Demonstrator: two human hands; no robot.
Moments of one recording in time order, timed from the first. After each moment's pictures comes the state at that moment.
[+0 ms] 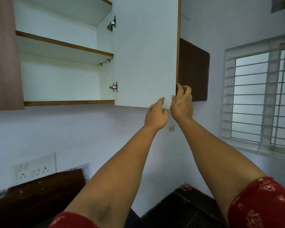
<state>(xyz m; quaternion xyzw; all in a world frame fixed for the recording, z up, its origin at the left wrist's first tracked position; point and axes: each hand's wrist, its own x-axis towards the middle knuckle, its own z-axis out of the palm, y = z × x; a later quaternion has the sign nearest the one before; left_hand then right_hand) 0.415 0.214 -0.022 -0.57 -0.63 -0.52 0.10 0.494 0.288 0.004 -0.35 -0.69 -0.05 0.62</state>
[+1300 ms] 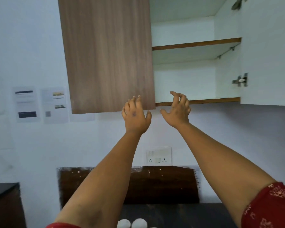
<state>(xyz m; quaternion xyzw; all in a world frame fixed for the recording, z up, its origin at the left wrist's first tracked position) 0.126 -0.130 -0.022 -0.16 -0.82 -0.24 0.50 0.133 0.035 -0.011 -0.04 -0.81 0.23 0.53</state>
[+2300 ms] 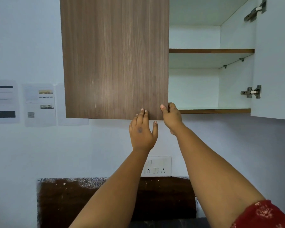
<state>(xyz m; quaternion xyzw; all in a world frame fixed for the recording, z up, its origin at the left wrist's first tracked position) 0.054 -0.149 -0.052 -0.21 -0.78 -0.32 0.49 0.067 -0.031 0.014 -0.02 -0.76 0.50 0.42</state>
